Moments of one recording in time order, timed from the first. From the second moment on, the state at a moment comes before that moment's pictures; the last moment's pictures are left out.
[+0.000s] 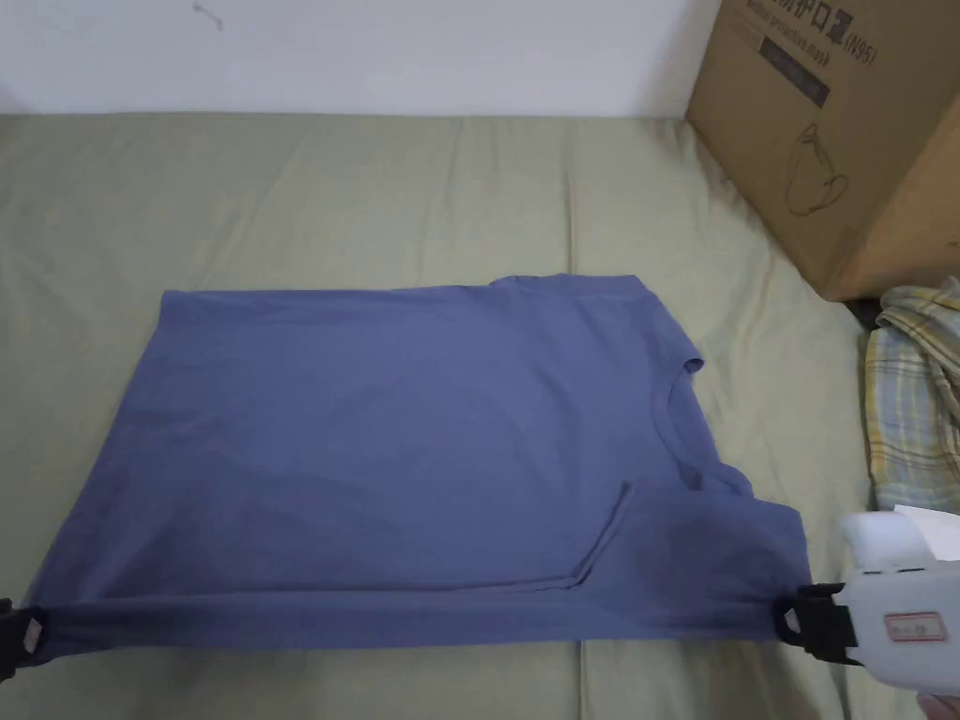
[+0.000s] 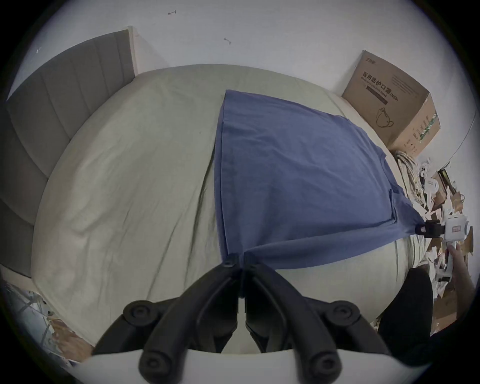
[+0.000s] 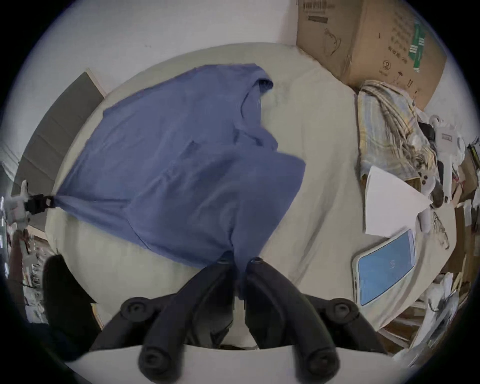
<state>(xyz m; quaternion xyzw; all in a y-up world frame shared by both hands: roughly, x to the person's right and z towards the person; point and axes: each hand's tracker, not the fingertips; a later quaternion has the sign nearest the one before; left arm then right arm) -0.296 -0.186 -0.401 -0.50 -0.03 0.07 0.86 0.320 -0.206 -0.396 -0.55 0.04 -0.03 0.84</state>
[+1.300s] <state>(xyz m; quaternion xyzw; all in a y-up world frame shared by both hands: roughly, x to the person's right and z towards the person) -0.293 -0.191 -0.515 -0.50 -0.03 0.06 0.86 0.286 -0.180 -0.525 -0.46 0.07 -0.03 0.88</state>
